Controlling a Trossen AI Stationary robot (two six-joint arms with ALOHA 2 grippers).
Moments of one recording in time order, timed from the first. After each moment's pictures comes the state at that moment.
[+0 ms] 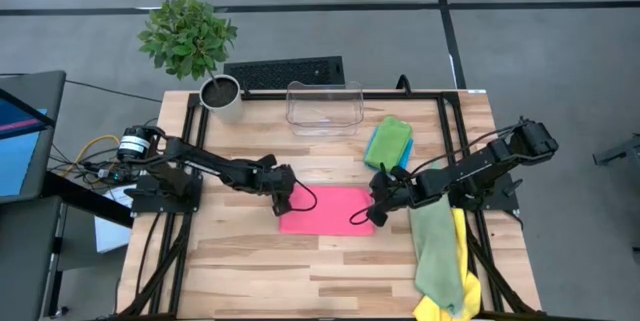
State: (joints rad) left arm -0.06 1.63 0.77 -0.27 -0.27 -0.35; right arm 0.28 1.47 0.62 -0.25 0.34 0.72
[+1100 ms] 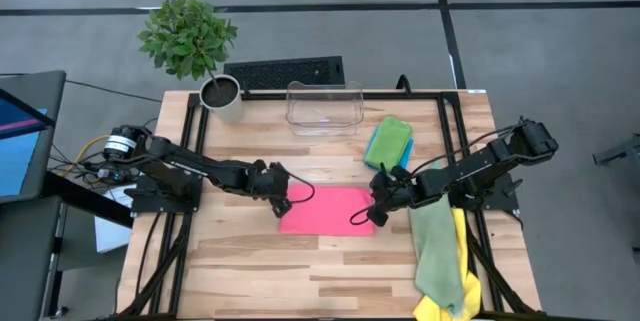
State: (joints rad) left arm -0.12 1.52 0.76 -0.34 -0.25 -0.70; right arm 0.28 1.47 0.62 -0.26 0.34 0.71
